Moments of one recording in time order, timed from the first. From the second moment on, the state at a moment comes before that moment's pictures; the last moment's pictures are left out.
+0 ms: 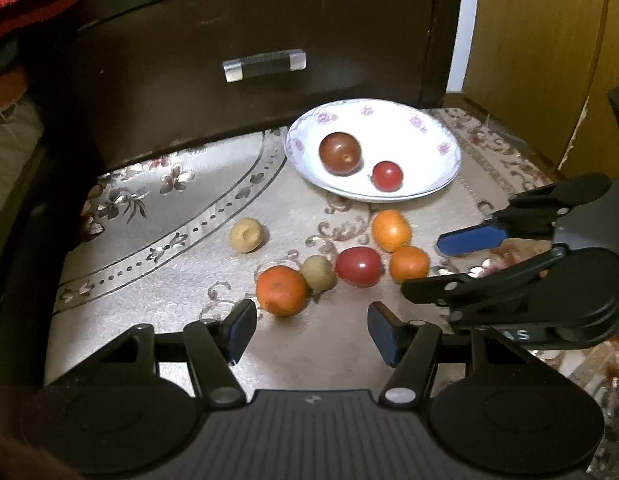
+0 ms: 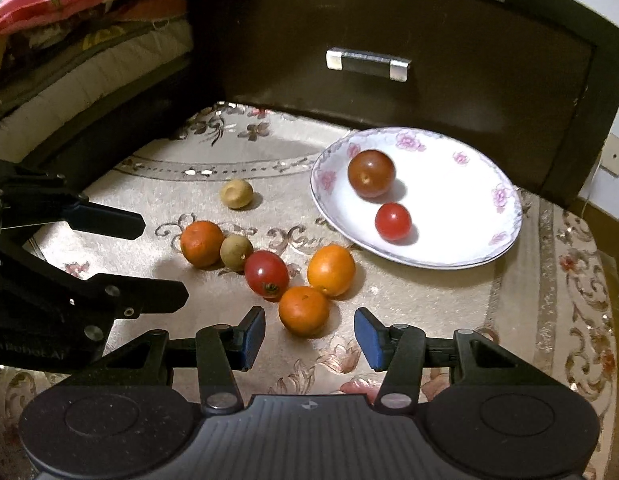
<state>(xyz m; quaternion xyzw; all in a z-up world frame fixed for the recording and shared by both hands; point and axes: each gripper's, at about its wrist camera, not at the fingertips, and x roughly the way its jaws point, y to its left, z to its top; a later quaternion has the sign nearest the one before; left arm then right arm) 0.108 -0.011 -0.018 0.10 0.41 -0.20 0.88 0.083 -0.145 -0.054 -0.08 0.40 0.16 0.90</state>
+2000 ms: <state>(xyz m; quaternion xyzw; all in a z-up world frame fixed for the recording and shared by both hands) 0.138 -0.016 -0.050 0.09 0.42 -0.20 0.88 0.092 -0.154 -0.061 -0.03 0.44 0.17 0.88</state>
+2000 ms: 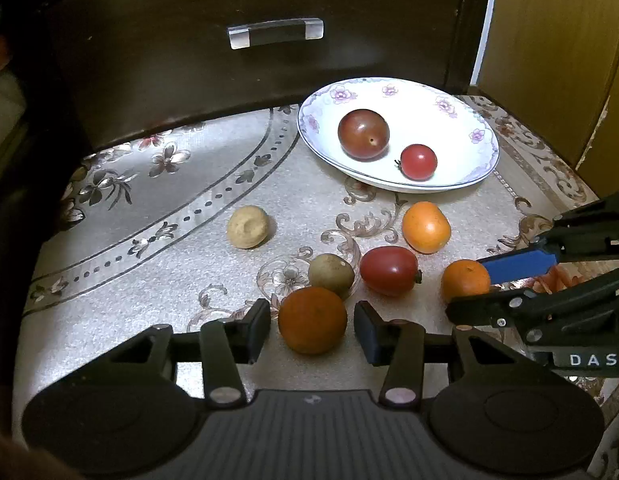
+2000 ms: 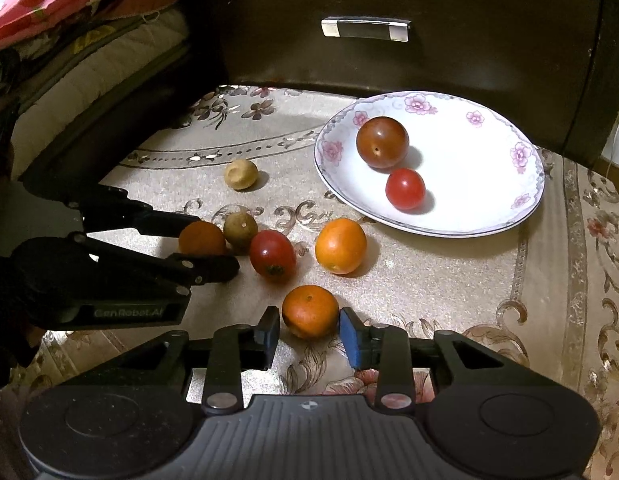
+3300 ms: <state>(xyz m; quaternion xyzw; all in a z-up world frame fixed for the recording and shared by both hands) 0.129 -0.026 -0.044 0.11 0.44 -0.21 0.87 0.093 -0.148 -0.060 -0.04 0.44 0.17 0.88</state>
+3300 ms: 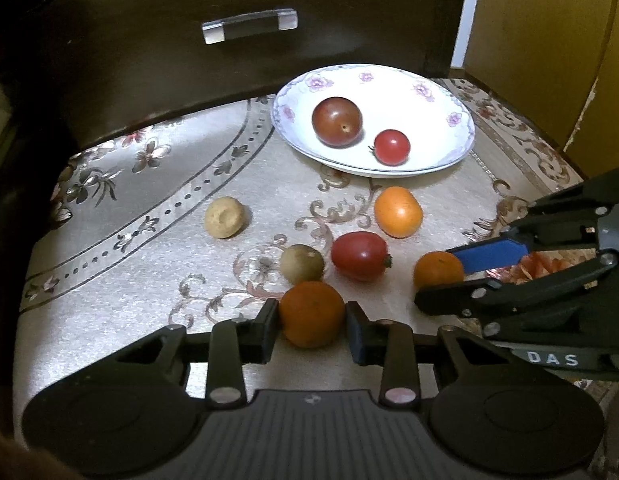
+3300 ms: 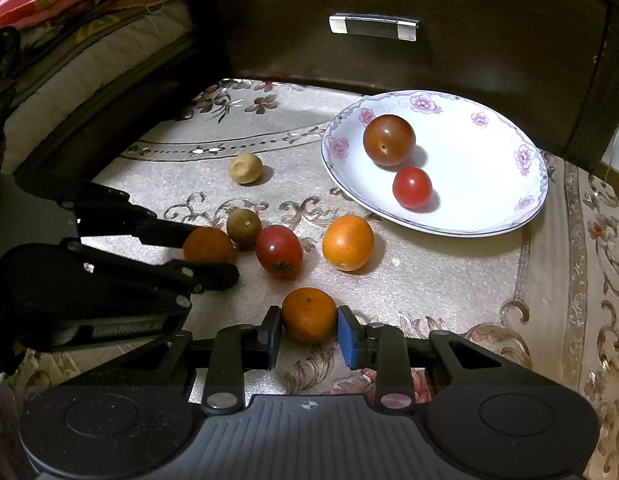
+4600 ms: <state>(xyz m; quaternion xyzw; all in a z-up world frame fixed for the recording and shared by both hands) 0.132 -0.044 -0.007 0.12 0.40 -0.20 0.89 0.090 -0.157 -0.027 -0.05 0.39 0.13 0.91</state>
